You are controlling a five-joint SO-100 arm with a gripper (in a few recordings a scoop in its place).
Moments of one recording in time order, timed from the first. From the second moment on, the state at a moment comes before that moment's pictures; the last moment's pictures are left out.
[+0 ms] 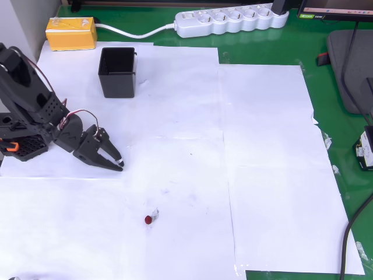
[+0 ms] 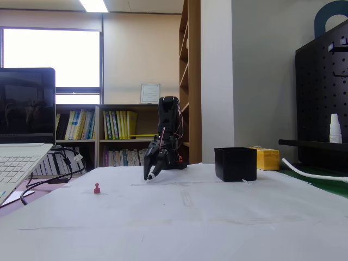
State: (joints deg) arm 22.9 84.8 1.6 -47.9 -95.4
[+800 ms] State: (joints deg) arm 20.0 125.5 8.4 -93.1 -95.3
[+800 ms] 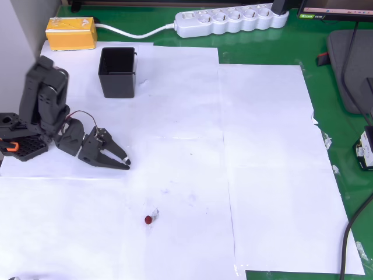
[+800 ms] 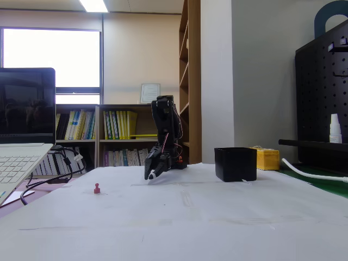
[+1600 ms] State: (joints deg) arm 24.6 129.6 10.2 -95.9 -96.2
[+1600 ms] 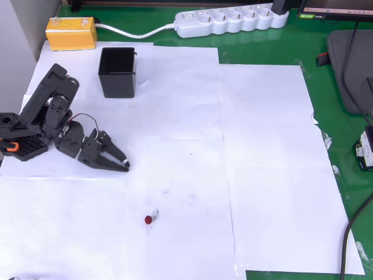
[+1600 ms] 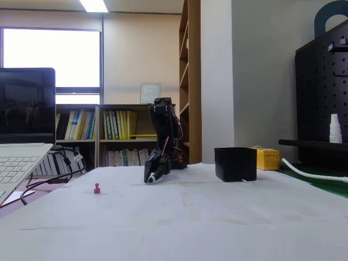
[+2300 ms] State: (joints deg) arm 35.1 123.7 13.2 -84.7 -88.8
